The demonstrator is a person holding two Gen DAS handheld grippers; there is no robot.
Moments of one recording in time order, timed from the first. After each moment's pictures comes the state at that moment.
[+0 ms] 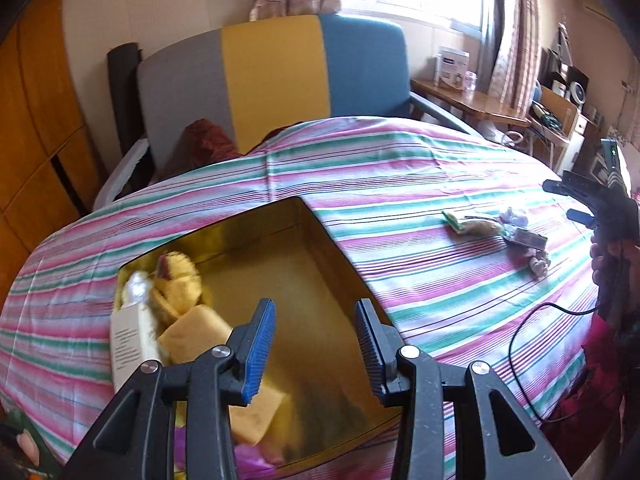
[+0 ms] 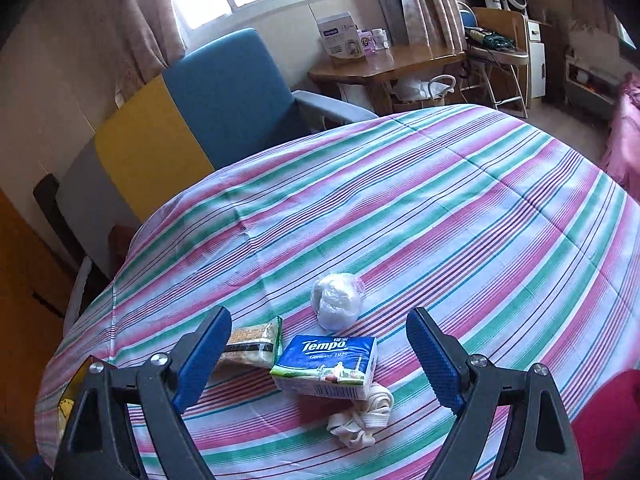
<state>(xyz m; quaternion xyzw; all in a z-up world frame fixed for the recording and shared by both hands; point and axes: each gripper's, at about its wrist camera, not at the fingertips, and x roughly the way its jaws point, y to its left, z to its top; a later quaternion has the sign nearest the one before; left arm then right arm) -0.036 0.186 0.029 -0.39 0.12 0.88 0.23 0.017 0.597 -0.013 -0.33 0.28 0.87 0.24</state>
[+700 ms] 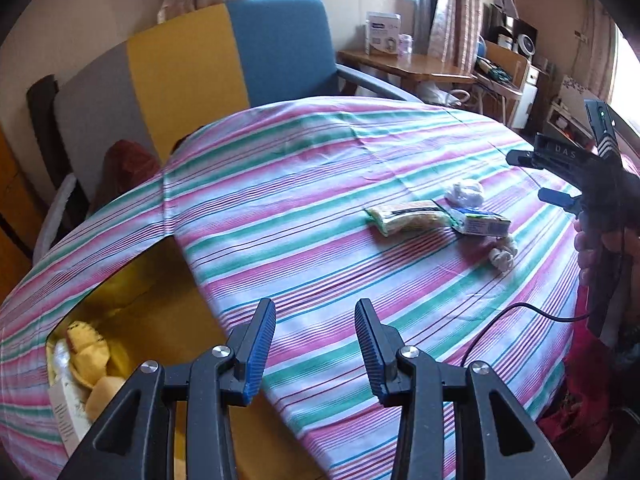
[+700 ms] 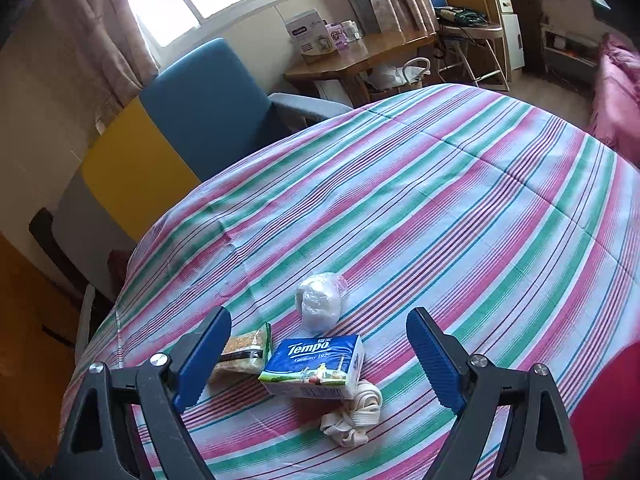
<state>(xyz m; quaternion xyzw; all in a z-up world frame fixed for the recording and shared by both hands) -0.051 0.307 0.007 -0.41 0.19 0.83 0.32 0.035 0.618 -0.020 -0.32 0.34 0.85 0.25</state>
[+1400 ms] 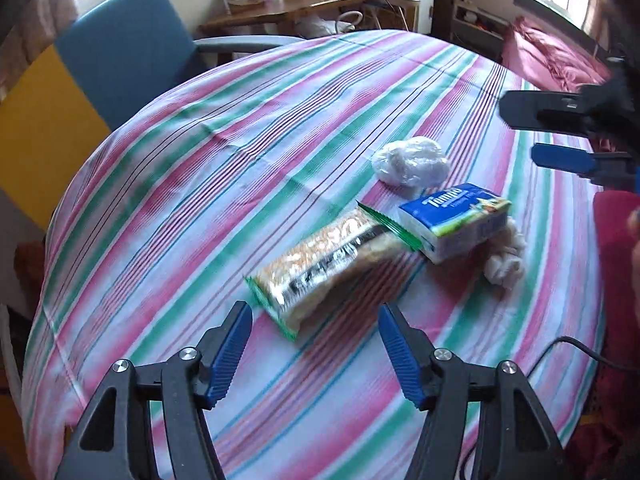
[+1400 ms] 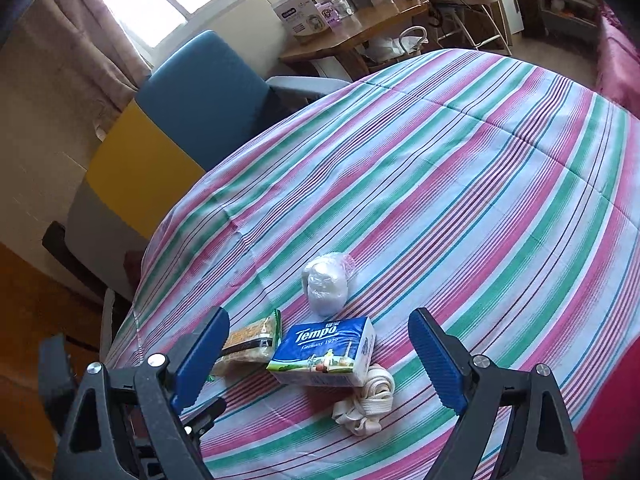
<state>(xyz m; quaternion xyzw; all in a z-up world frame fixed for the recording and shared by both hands) -0.098 0.470 -0.058 -0.42 0.35 0.71 0.45 0.033 0.626 -0.034 -0.33 0.40 0.83 0.22</state>
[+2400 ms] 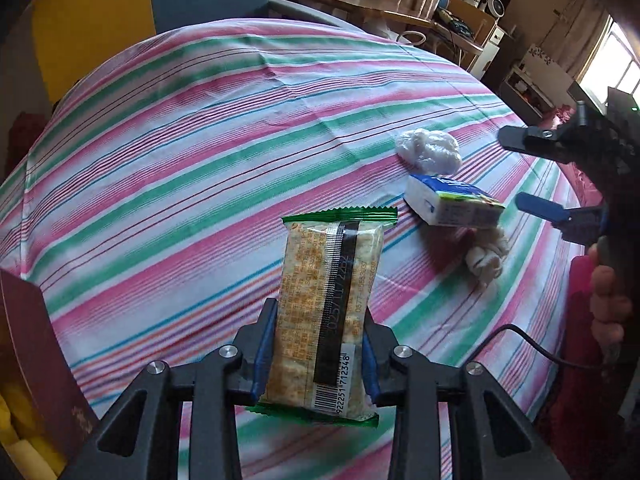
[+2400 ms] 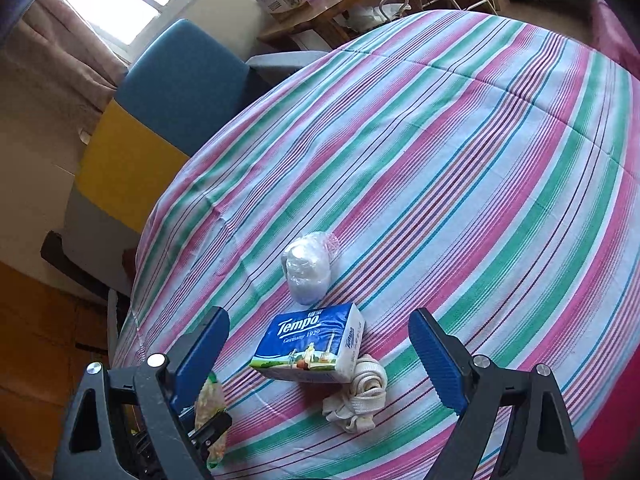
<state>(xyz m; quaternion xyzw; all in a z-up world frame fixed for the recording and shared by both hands) -0.087 0.386 -0.062 -0.52 0.17 0.74 0.40 0.030 0.641 -0.061 -0.36 0.44 0.79 0.21</state>
